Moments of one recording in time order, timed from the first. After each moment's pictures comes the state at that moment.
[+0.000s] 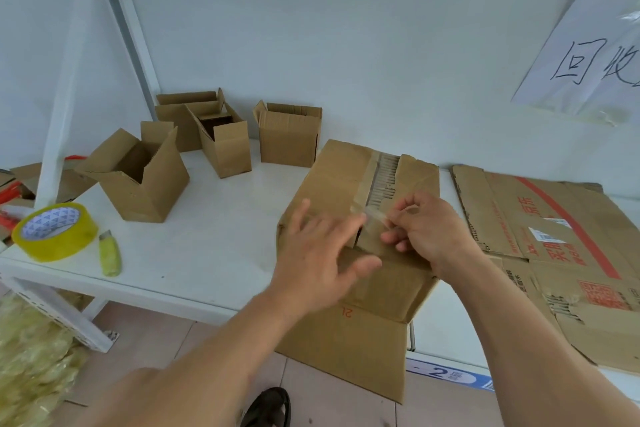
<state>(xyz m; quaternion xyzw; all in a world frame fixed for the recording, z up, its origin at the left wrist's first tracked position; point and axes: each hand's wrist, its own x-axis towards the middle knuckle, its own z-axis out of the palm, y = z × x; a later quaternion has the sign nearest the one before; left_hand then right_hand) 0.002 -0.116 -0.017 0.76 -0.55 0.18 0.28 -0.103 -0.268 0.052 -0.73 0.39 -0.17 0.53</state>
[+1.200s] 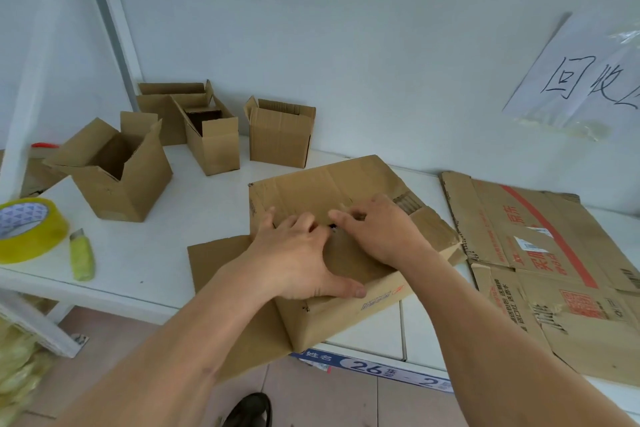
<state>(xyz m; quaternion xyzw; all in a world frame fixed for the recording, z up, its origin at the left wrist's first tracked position) 0.023 -0.108 0.038 0.85 -0.51 -0.13 0.01 -0.051 -0.262 0.033 -0.95 0.27 -0.04 0.15</state>
